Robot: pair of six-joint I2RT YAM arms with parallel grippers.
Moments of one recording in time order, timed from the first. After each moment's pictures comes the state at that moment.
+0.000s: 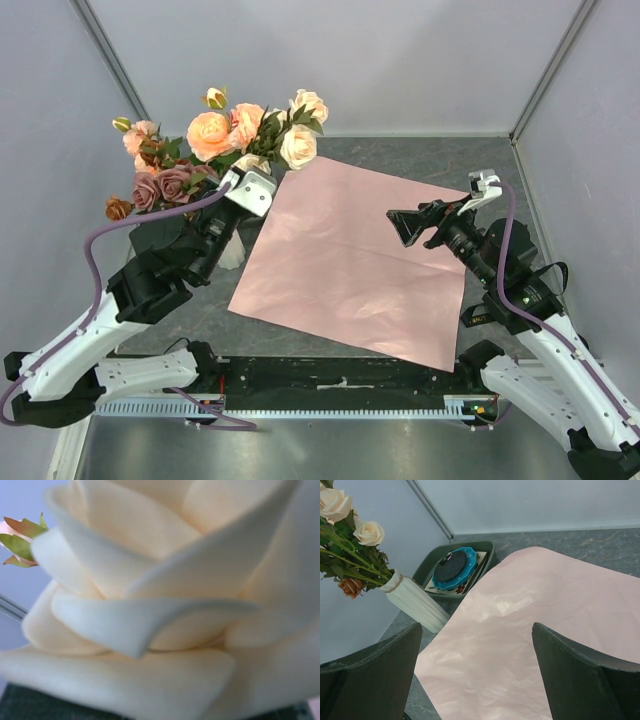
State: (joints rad) left arm -1.02 0.90 1.30 -0.20 -0.63 0.73; right arm 0.50 0.71 0.86 -0.15 -0.05 0.47
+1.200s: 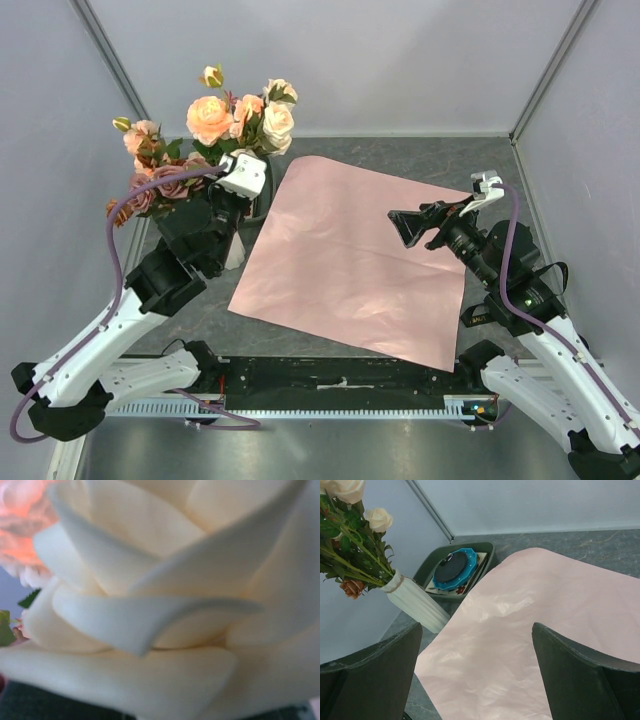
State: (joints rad) left arm -0.86 0.91 1.20 -0.24 -0.71 0.52; right arm 0.50 0.70 0.86 -0.16 -0.05 0.48
